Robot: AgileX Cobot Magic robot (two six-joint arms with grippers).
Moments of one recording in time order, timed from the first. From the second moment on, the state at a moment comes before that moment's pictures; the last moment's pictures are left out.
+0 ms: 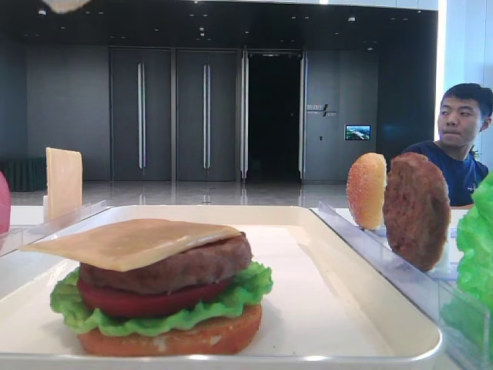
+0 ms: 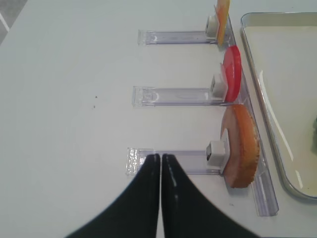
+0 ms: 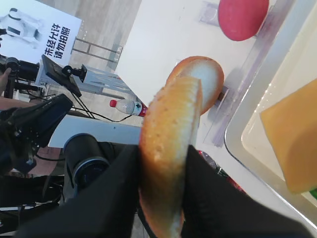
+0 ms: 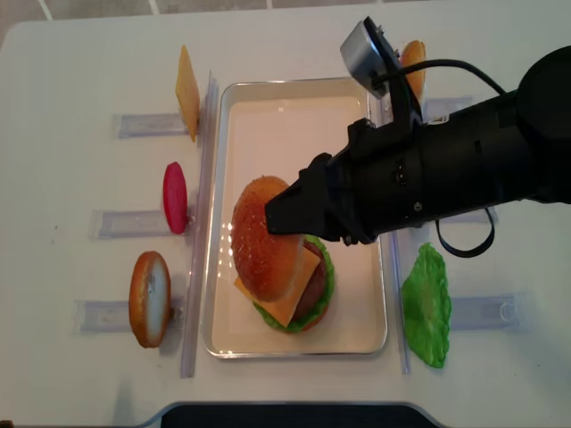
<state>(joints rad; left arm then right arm) 0.09 -0.02 -0.47 0.00 1.11 0.04 0.66 1.39 -0.90 1.36 0.77 -0.63</state>
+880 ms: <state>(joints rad) 0.09 -0.02 -0.47 0.00 1.11 0.04 0.58 1.62 -0.88 1.59 0.82 -0.90</state>
